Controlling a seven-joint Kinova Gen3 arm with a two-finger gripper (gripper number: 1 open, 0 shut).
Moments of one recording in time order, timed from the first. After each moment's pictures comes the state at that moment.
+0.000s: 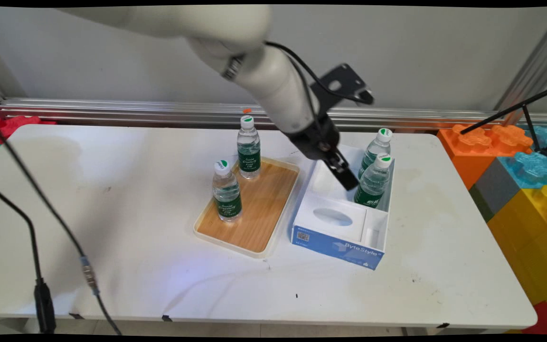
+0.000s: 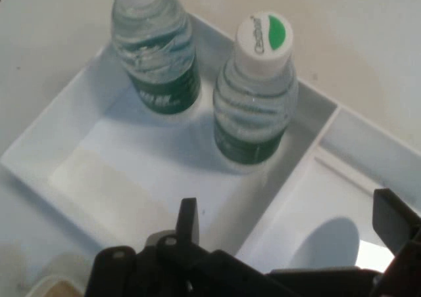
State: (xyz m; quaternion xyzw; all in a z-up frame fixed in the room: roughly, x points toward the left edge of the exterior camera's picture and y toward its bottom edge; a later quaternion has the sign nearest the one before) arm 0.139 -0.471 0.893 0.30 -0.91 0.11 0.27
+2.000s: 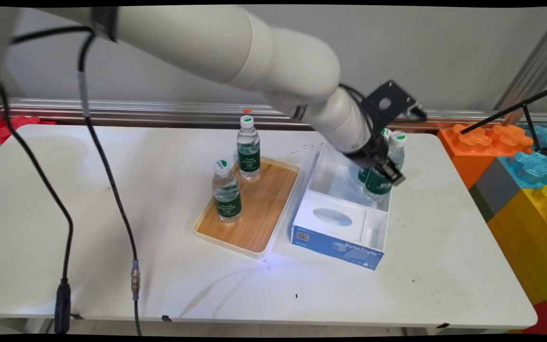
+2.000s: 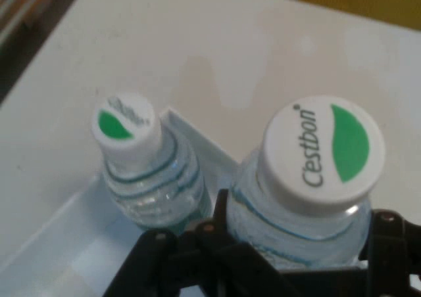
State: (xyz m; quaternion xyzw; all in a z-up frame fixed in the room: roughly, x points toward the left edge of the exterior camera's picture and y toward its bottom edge) arm 0.059 -0.503 0.854 0.33 -0.87 0.16 0.32
